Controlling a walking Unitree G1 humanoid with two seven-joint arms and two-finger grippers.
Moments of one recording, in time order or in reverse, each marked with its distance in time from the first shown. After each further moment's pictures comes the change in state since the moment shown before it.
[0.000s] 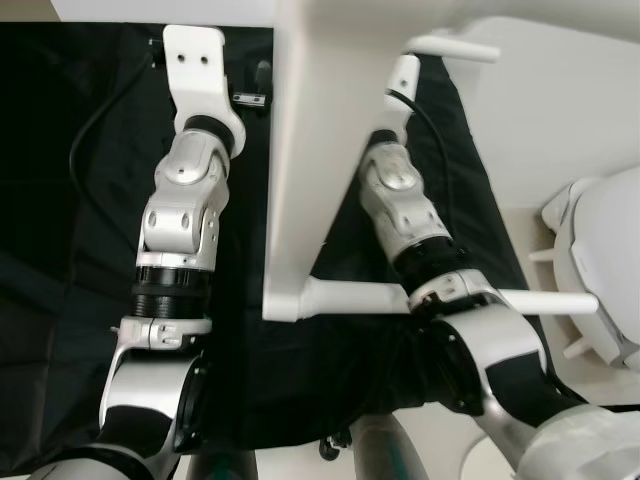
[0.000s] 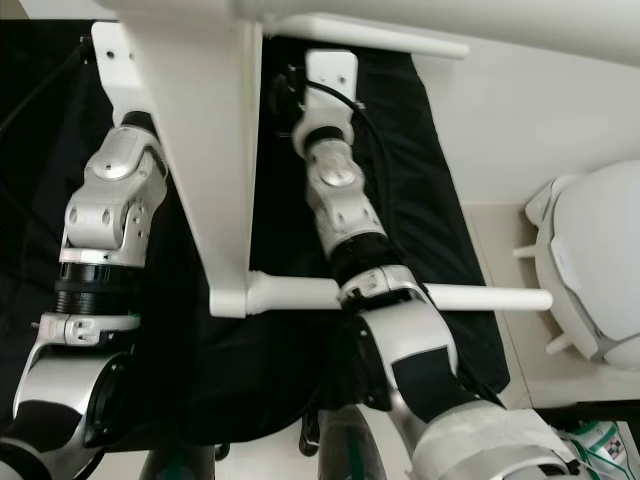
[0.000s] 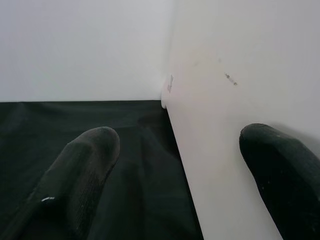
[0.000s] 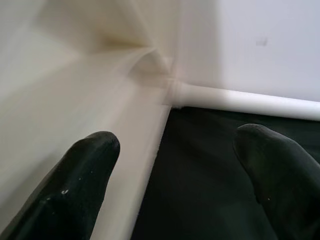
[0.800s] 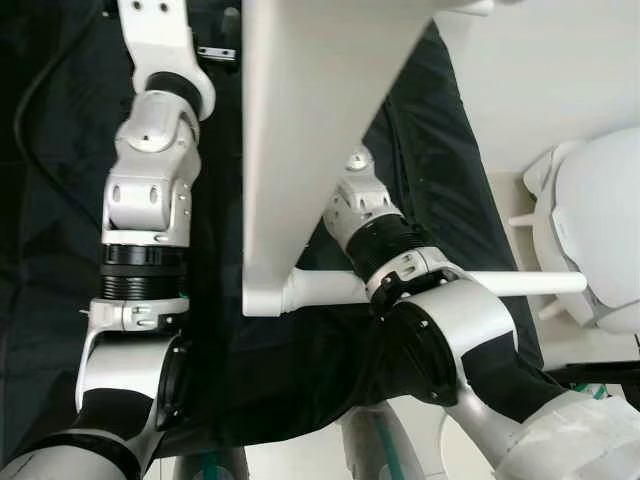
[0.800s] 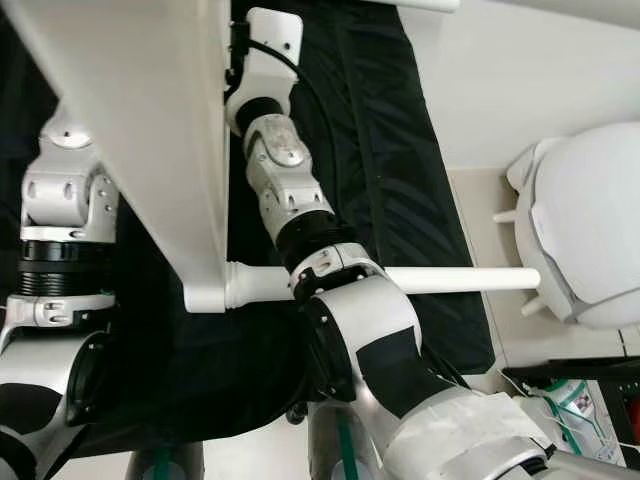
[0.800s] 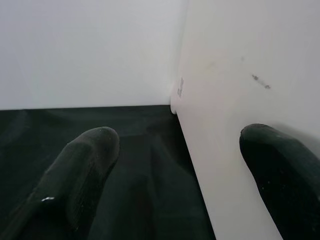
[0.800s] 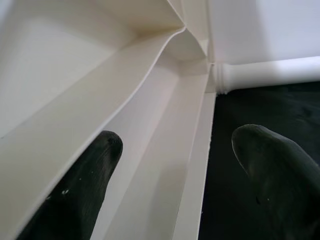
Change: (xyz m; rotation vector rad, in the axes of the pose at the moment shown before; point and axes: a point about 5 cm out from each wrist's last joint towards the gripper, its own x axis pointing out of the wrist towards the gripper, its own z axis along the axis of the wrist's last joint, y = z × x) left arm -0.005 0.043 0.035 0.117 -0.104 0.113; right arm 0.007 0.067 0.022 0.282 -0.051 0.242
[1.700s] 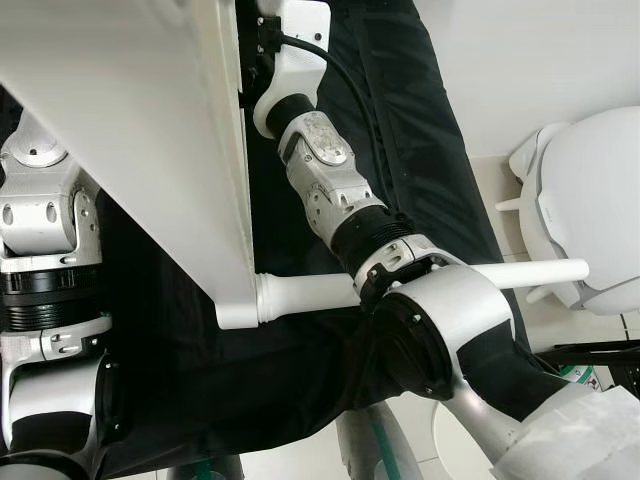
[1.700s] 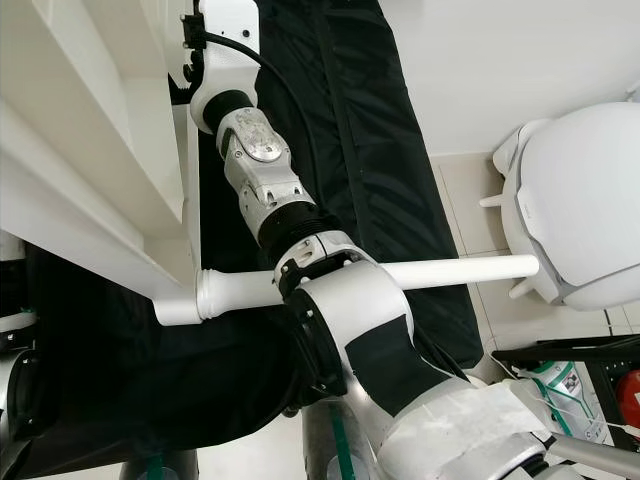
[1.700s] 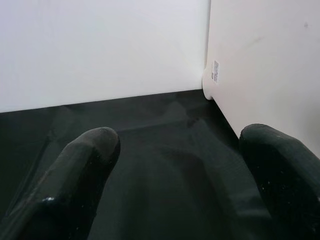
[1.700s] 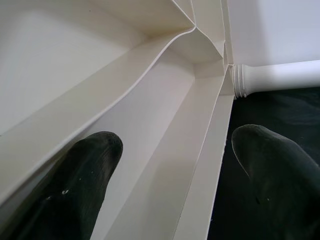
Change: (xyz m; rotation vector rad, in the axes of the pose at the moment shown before) left arm -0.021 0.061 0.004 0.110 0.023 0.062; right arm 0.004 0.019 -0.001 -0.032 -0.004 0.117
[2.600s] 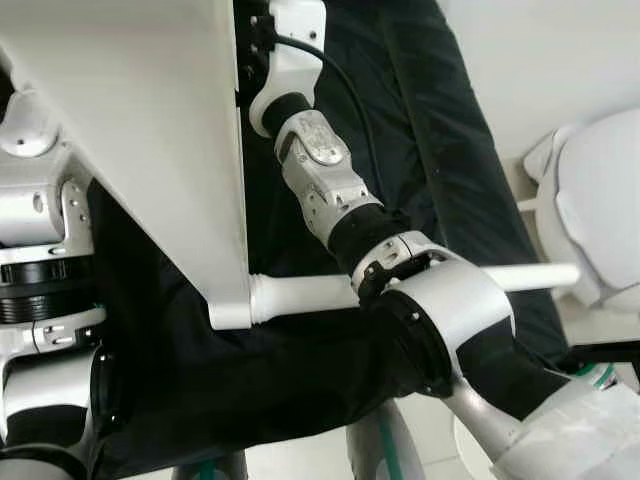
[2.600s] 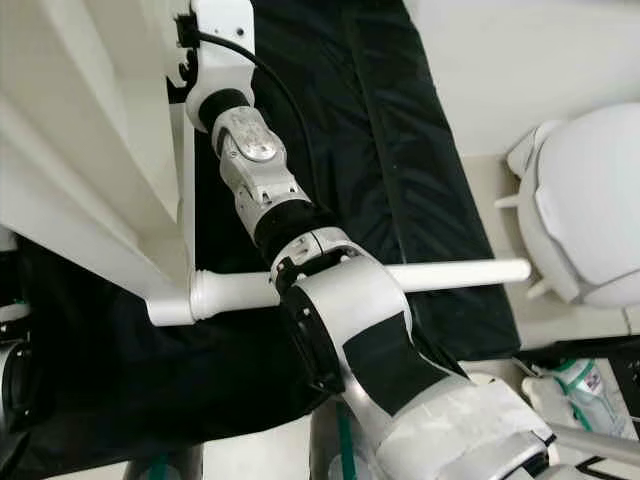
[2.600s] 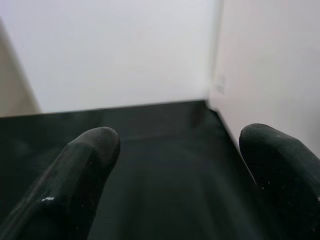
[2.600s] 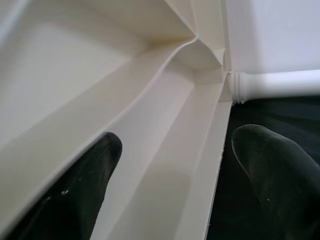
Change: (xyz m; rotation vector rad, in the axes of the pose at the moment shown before) left arm 0.005 -0.001 0.005 -0.037 -0.011 -0.013; right arm 0.002 0.004 0.002 -0.020 -0.012 -0.004
